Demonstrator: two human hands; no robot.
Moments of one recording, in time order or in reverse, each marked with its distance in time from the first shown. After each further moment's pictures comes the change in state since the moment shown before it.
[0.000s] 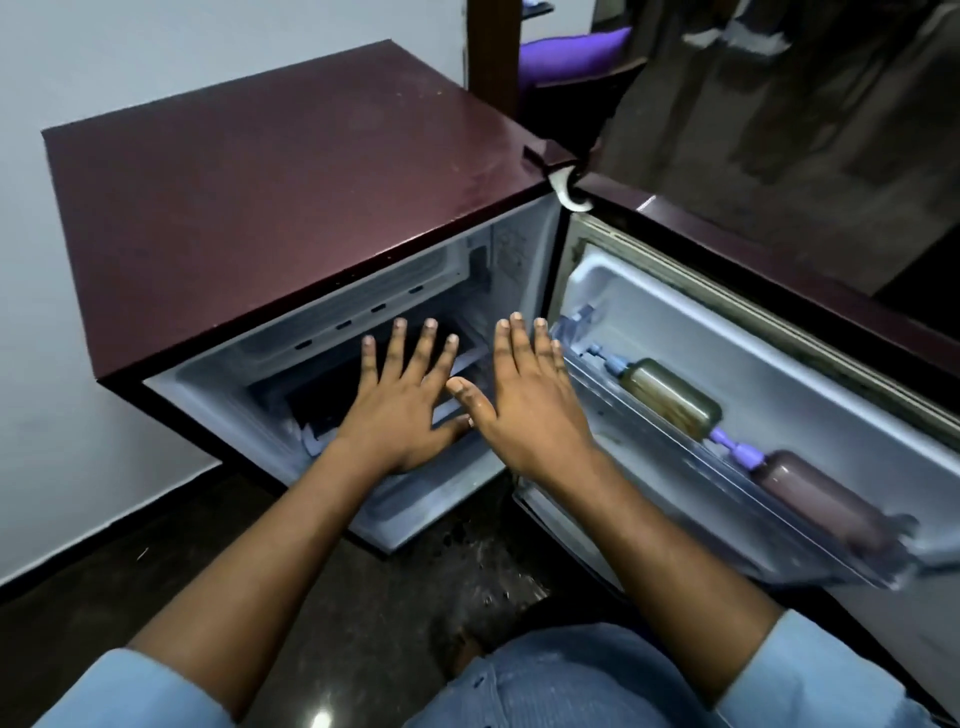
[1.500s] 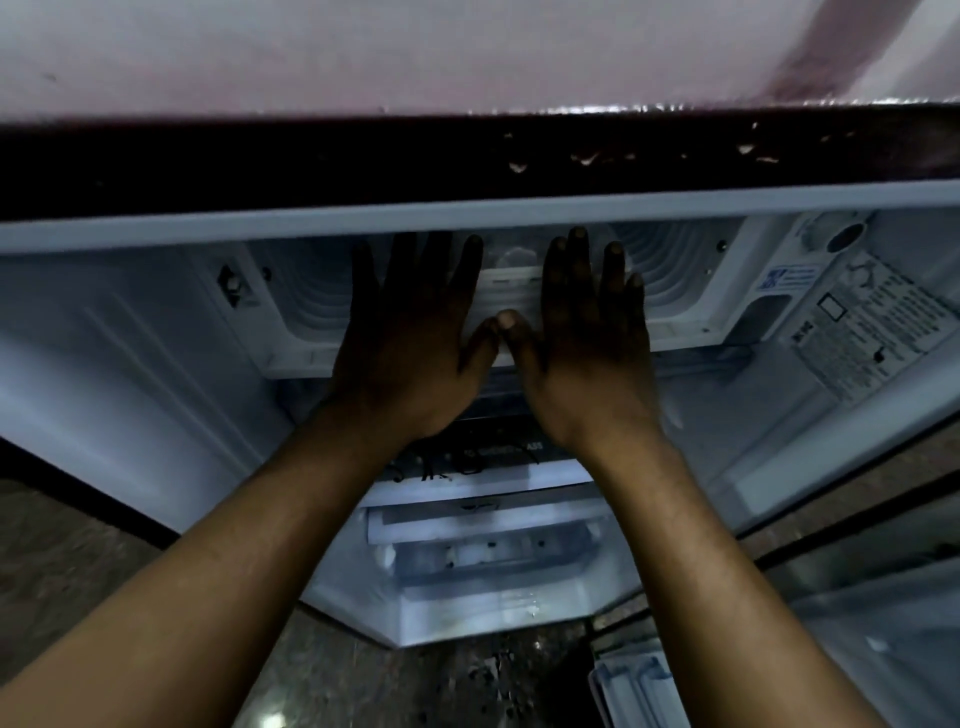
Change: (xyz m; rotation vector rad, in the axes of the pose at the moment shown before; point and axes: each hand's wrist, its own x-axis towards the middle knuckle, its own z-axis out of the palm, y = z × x) left_hand 0.115 -0.162 0.082 -0.012 0.506 -0.494; right_hand 0.275 -0.038 0.166 -0.063 0.266 -0.463
